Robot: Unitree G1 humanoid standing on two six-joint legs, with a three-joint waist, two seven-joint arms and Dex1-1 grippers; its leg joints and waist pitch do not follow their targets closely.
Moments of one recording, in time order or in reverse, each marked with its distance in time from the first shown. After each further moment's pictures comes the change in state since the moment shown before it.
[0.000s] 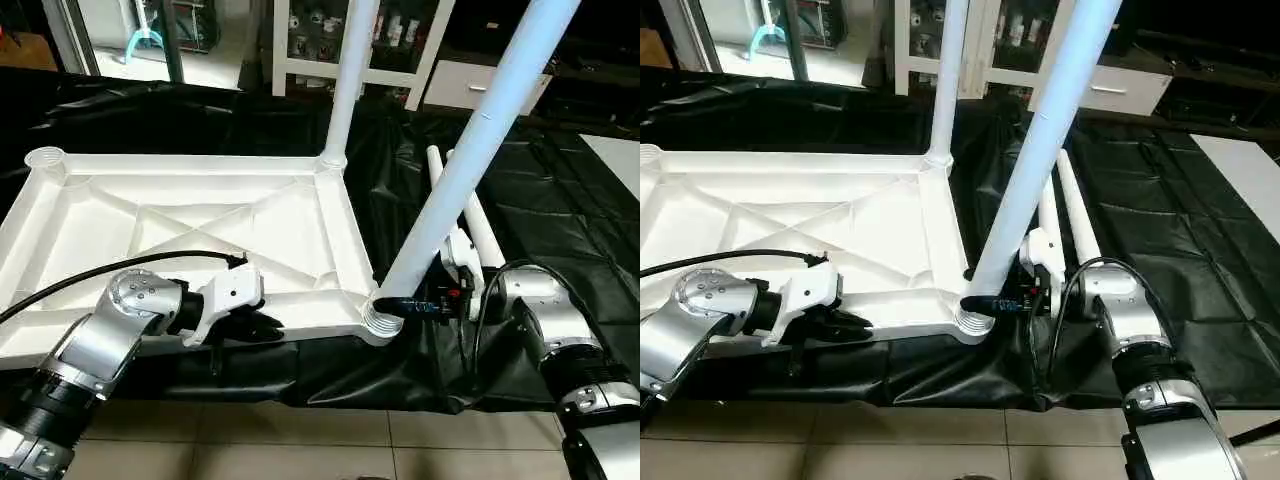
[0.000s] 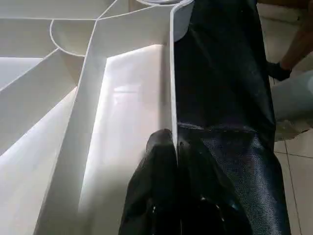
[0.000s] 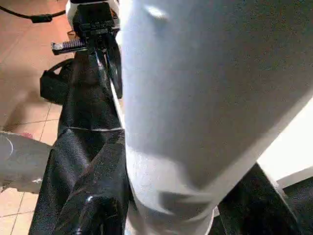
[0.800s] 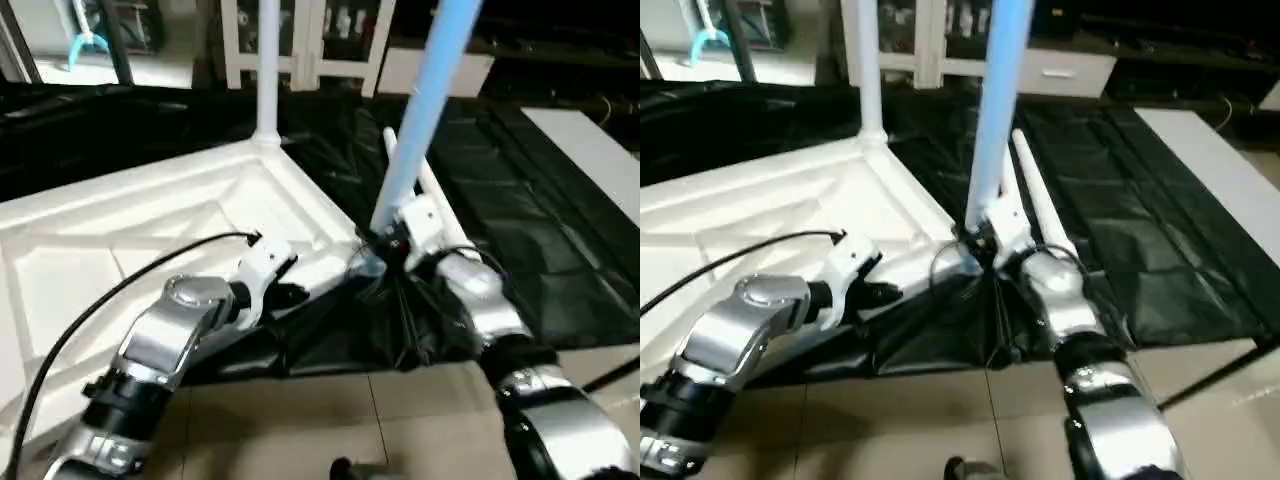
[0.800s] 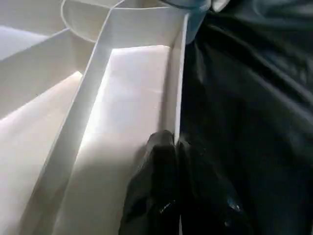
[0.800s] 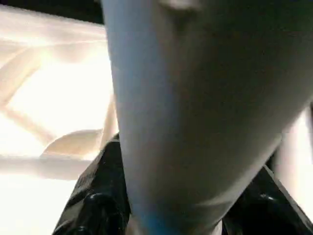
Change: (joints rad) left arm -0.045 -0.380 0.133 -0.095 0.035 0.575 0.527; right arm -0.158 0.279 -0.061 0.195 -0.148 -0.034 -1.034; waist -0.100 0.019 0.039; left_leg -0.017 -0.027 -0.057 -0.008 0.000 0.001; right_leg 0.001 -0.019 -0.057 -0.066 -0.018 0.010
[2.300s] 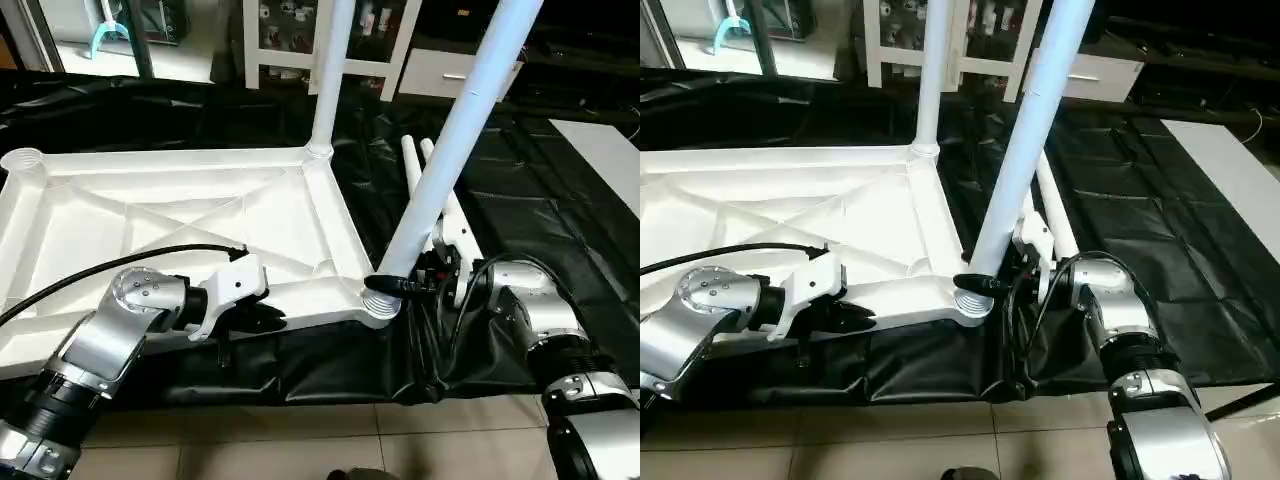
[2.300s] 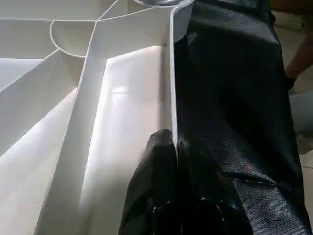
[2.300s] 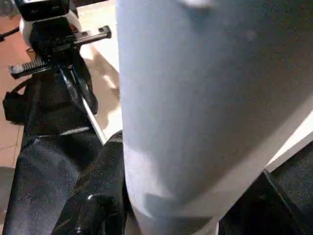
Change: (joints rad) left arm 0.045 0.356 -0.112 0.054 -0.013 -0.497 -0.463; right arm 0.107 -0.231 0.015 -0.139 0.126 0.082 0.941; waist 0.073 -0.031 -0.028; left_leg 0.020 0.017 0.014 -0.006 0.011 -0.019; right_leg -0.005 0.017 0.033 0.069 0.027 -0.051
